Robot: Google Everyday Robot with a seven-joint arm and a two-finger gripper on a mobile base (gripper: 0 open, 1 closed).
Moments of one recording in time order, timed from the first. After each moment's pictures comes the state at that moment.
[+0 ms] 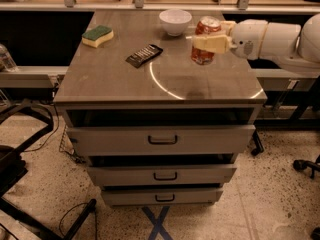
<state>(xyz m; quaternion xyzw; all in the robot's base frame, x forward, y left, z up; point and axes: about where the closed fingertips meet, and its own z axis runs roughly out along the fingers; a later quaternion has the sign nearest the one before) 0.674 -0.128 0.959 -0.39 0.64 0.31 0.59</state>
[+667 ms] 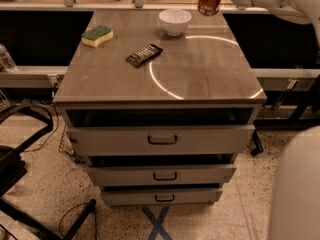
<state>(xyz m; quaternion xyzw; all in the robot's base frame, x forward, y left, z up) 0.816 -0.158 1.039 -0.28 0.69 0.24 0.63</state>
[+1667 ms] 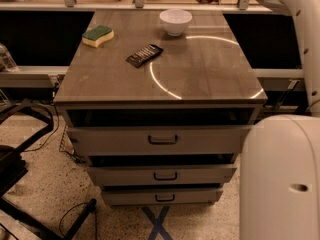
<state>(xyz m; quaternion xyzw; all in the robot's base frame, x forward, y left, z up) 0.866 -0.158 1.055 -0.24 0.68 0.23 0.65</state>
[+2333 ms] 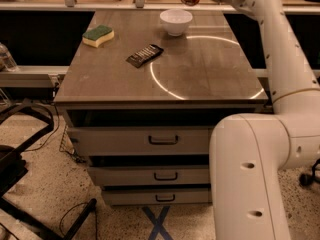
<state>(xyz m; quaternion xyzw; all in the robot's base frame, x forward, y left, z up) 0.918 -0.131 1.033 -0.23 0.67 0.21 0.68</state>
